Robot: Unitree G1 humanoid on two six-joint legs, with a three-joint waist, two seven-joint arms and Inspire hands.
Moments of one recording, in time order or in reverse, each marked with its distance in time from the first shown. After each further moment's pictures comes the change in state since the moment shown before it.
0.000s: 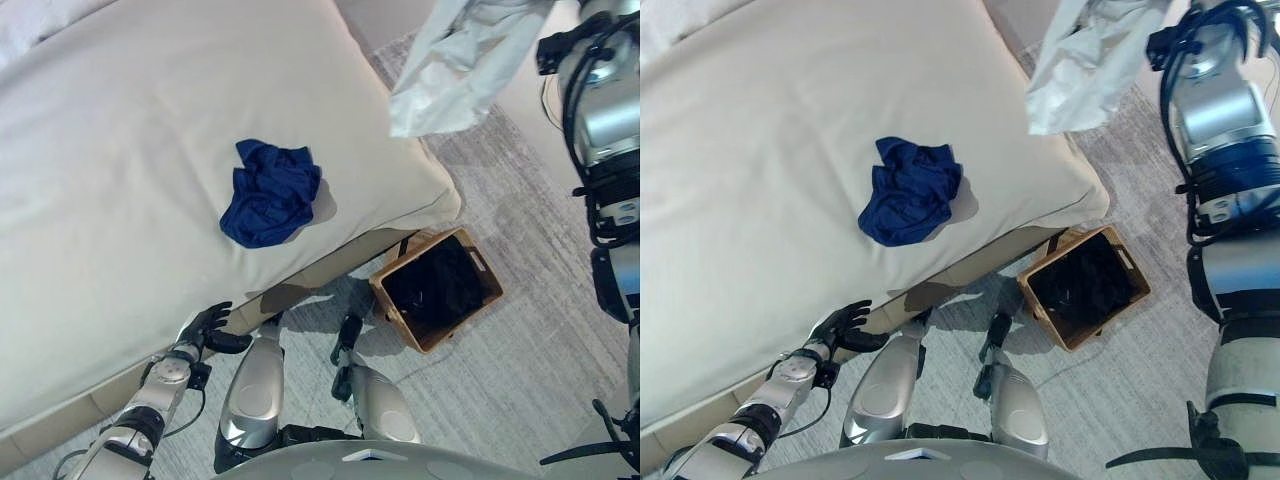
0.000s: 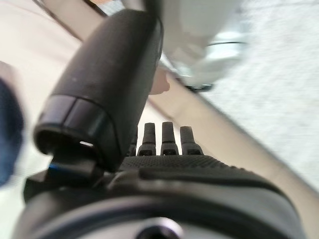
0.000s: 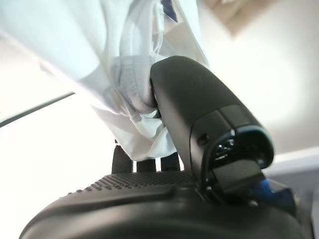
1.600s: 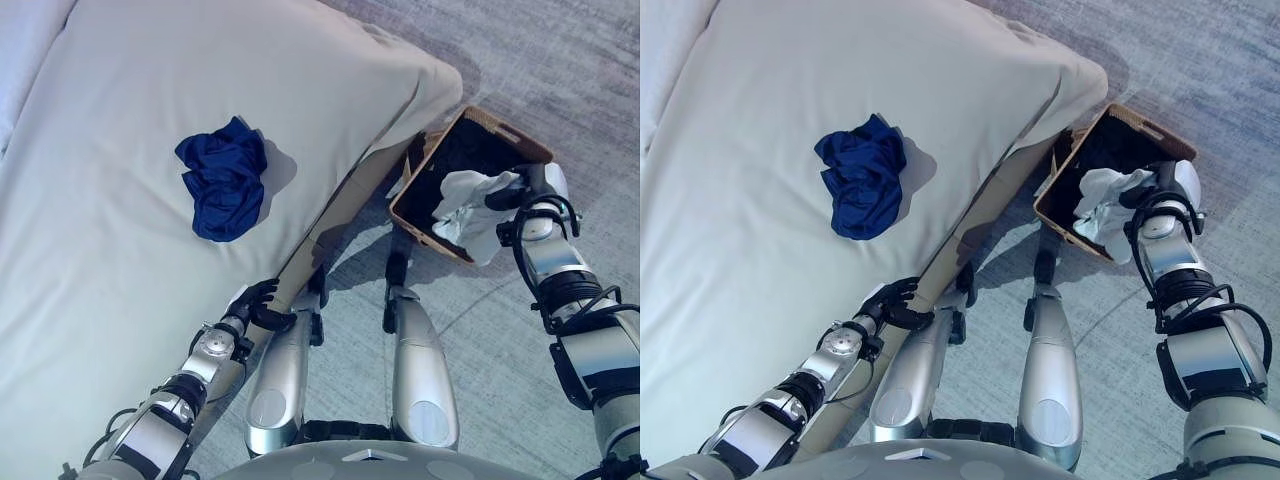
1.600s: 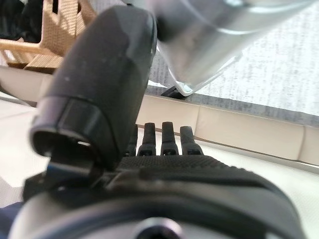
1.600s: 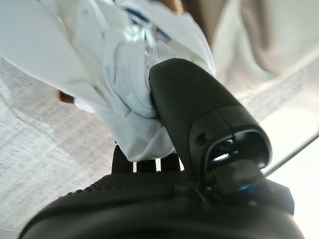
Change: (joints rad) left arm -0.155 -0.108 -0.120 0.031 -0.020 -0.051 0.005; right arm 0.541 0.161 -0.108 0.211 -0.088 0.066 0.072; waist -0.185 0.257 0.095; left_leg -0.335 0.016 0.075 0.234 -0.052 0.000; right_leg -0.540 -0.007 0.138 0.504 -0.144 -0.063
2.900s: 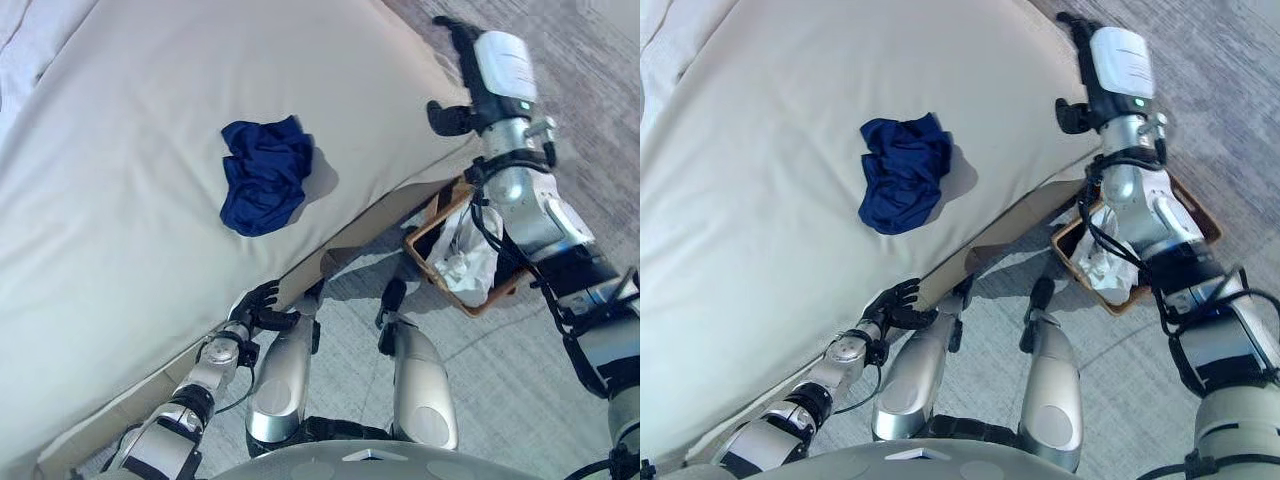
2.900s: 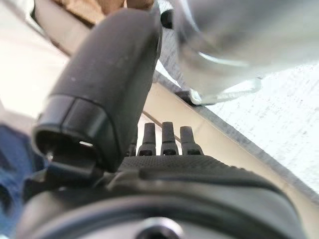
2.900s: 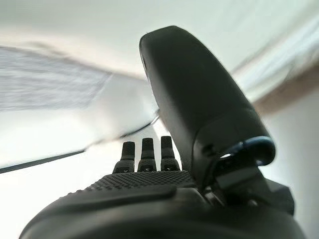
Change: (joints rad) left arm 0.050 -0.048 0.090 0.028 -0.063 0.004 -0.005; right arm -0.169 -0.077 0.241 -0.450 -0.513 -0.187 0.066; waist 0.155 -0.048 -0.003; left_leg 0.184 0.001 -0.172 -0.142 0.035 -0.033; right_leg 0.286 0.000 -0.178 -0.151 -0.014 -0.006
